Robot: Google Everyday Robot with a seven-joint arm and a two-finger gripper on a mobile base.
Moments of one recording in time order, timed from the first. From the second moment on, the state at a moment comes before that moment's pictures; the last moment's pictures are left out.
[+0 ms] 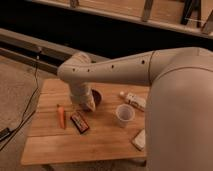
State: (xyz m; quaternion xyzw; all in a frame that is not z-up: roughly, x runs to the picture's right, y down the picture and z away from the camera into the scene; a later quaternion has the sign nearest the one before) arm -0.106 0.103 0.703 -0.26 0.23 0.64 0.68
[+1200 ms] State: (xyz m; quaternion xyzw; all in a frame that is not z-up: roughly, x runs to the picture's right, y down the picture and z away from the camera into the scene) arm -0.122 0.078 0.757 -0.29 0.17 0.54 0.77
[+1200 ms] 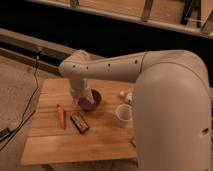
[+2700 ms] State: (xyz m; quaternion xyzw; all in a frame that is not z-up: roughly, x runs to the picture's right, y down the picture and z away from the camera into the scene) arm -0.147 0.108 0.878 -0.29 0.15 0.37 0.87
